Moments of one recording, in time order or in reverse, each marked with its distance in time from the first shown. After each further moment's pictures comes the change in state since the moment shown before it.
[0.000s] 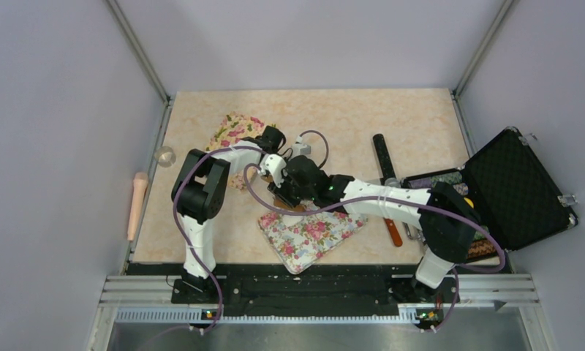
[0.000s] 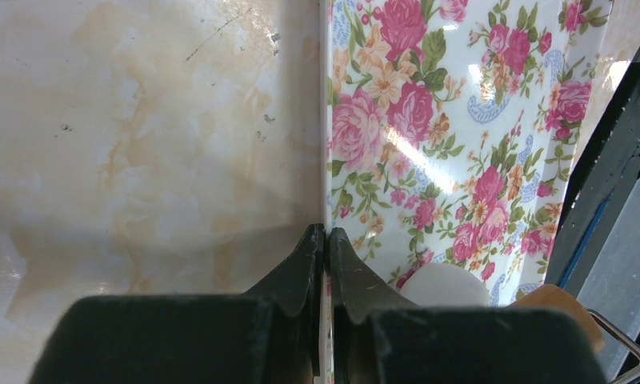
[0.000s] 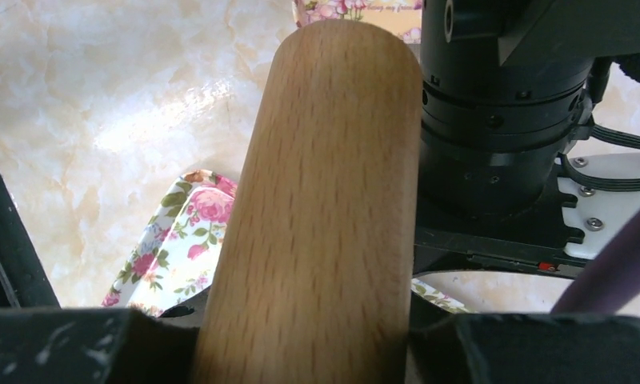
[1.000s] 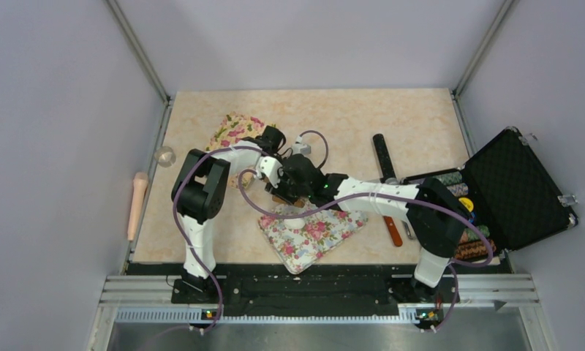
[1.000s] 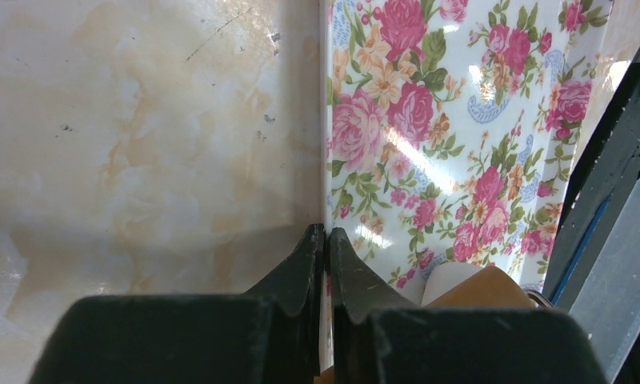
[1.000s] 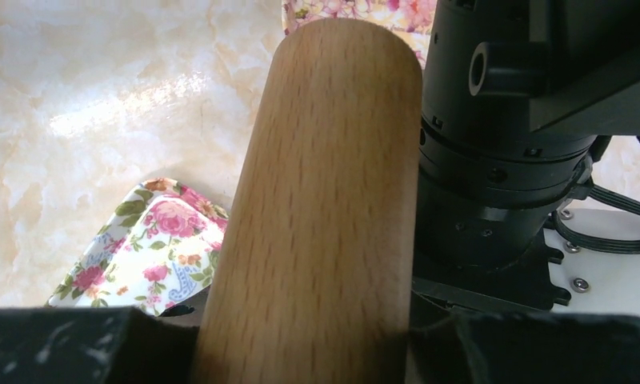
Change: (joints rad) left arm 0.000 0.000 0.000 0.000 0.000 -0.001; right arm -0.023 0.072 0.024 0.047 -0.023 -0.147
